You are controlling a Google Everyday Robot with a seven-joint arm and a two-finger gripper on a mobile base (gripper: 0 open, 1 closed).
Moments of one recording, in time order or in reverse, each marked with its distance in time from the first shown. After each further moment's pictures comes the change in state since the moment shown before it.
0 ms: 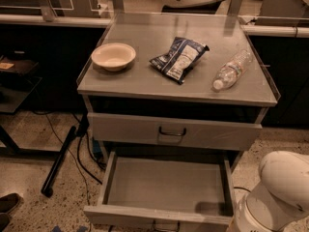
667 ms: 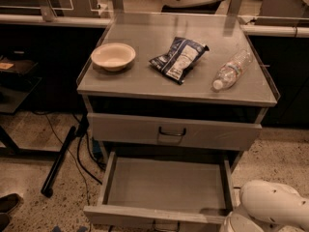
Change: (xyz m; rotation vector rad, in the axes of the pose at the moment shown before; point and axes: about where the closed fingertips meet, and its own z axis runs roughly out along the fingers) arm 0.013 -0.026 0.115 -0.067 -0.036 0.069
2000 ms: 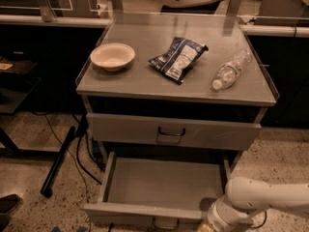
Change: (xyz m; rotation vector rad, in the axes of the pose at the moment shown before) arm -0.030 -0.108 0.078 0.078 -0.108 0.145
